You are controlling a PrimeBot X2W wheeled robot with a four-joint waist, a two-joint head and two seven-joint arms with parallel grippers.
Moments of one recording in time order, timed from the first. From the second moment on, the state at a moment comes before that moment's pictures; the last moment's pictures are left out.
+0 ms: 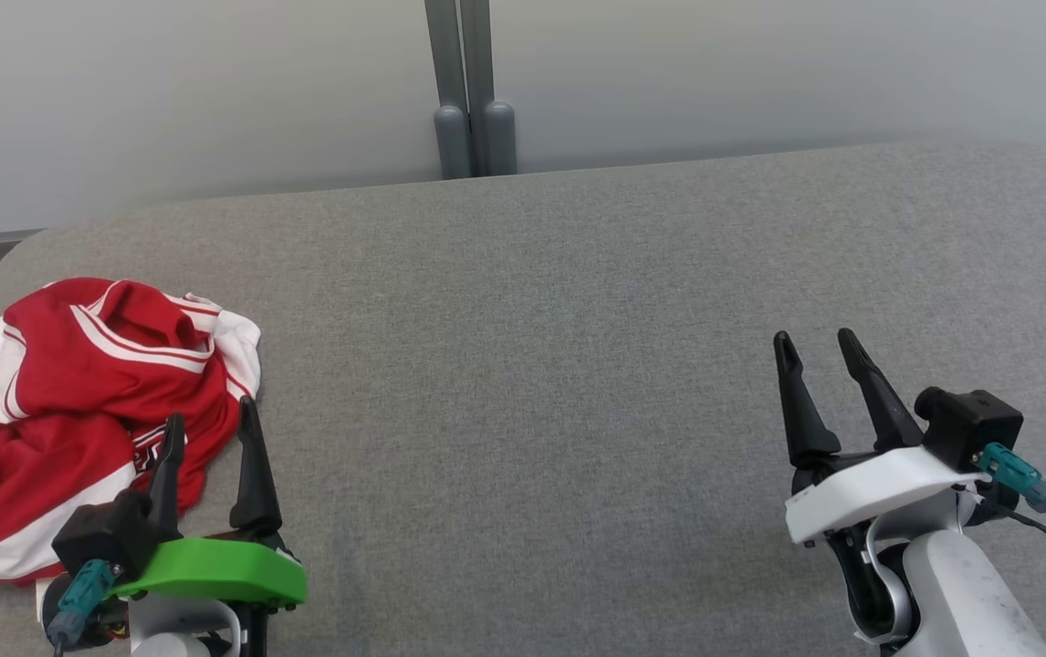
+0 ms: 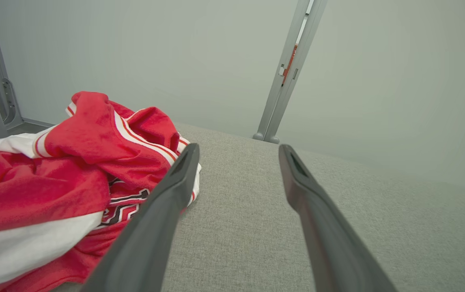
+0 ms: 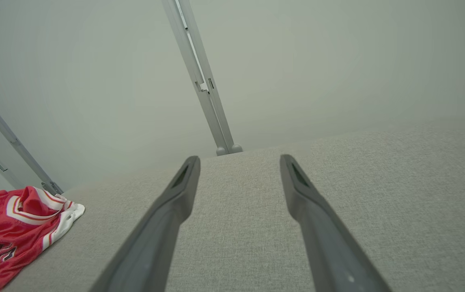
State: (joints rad) left arm -0.06 0.04 -0.02 0.17 -0.35 -0.02 -0.19; right arm -0.18 -0.07 0.10 0.21 0.35 0.13 -0.19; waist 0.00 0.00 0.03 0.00
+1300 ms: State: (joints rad) left arm -0.06 0.05 -0.04 0.16 -0.12 0.00 -0.26; right arm -0.21 -0.05 0.10 0.21 0.11 0.13 -0.26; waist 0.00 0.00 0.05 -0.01
